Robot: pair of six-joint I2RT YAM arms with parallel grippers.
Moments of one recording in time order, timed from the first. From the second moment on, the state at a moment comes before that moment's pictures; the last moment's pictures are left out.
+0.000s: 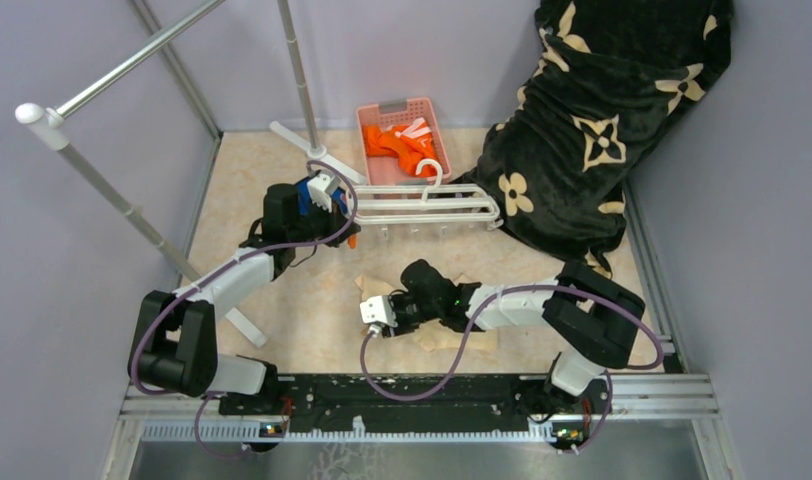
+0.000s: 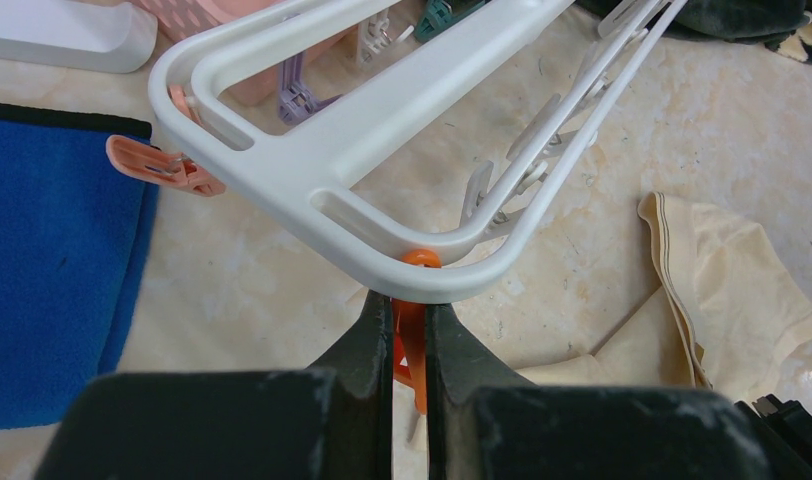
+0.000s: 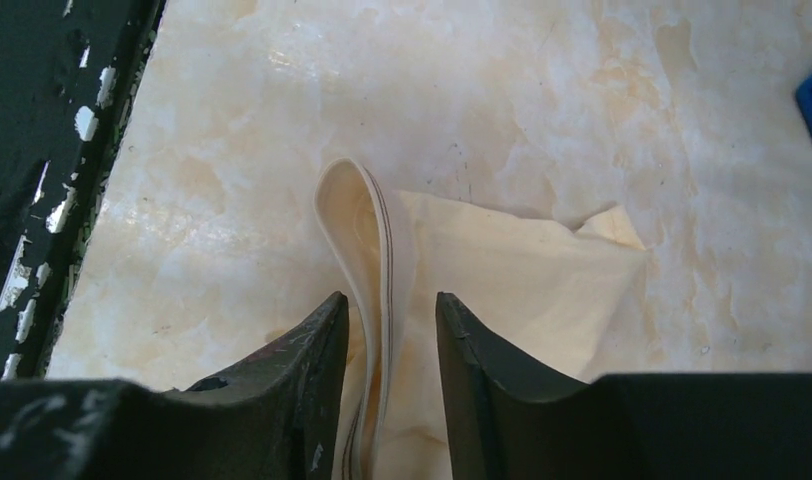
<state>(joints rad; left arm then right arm) -0.26 1.38 0.74 0.18 0.51 -0.06 1.06 1.60 0.70 0.24 -0.41 -0.71</state>
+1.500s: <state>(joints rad) -0.39 1.19 0.47 0.48 0.58 -0.34 0.87 1.57 0.57 0.63 -0.48 -0.15</state>
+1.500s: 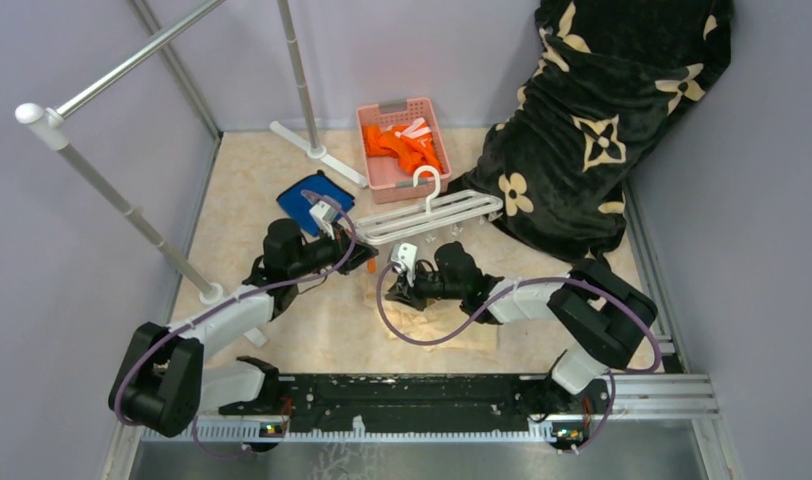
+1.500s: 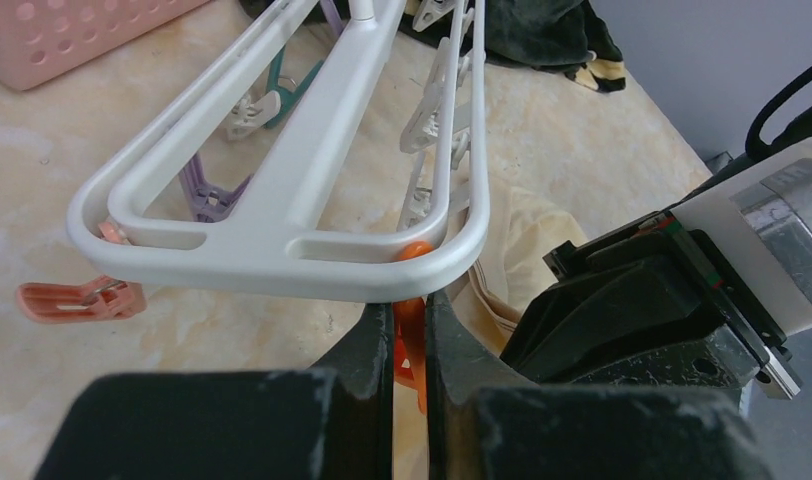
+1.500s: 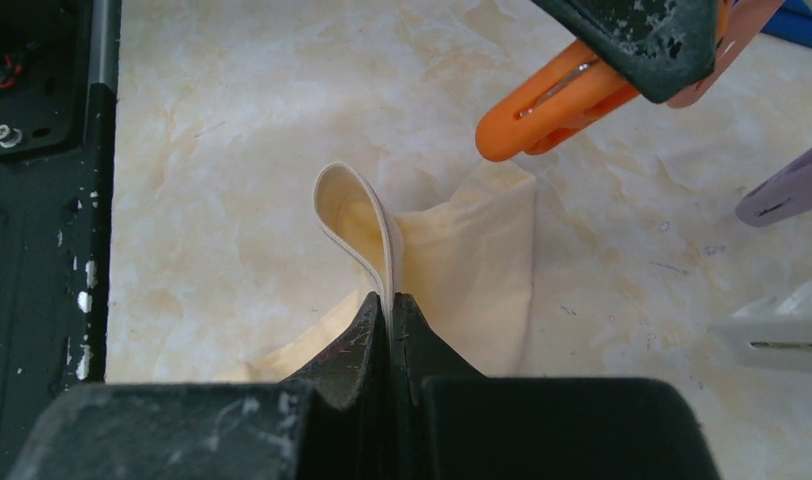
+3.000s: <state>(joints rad) -0.43 1.20 0.47 0.49 0.58 -0.26 0.79 1.69 0.74 0.53 -0.62 -0.13</state>
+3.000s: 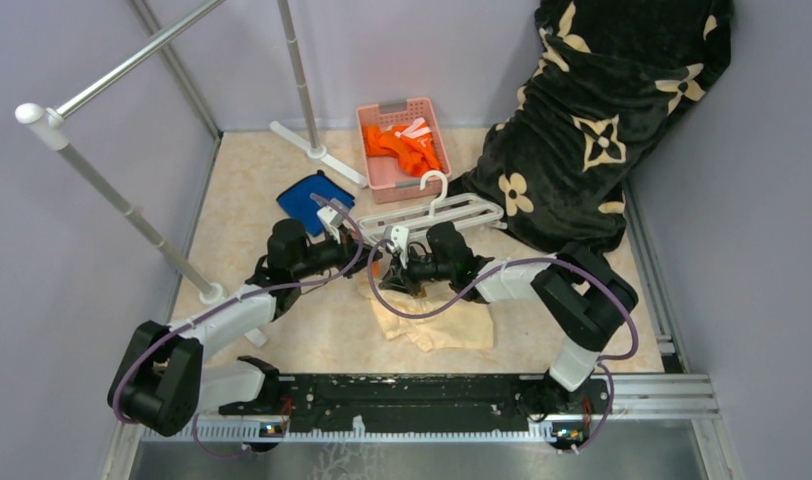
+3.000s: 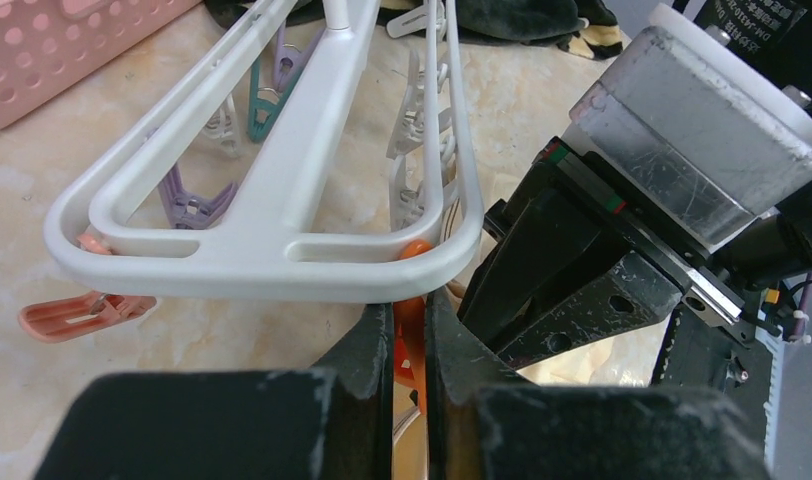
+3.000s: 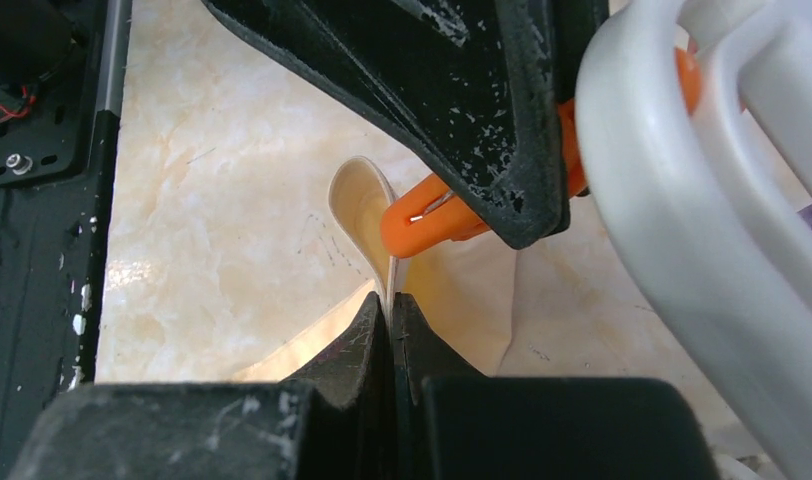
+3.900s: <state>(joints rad) -0.43 1.22 0.48 0.47 0.65 -0.24 0.79 1.68 0.74 0.54 -0.62 -0.16</state>
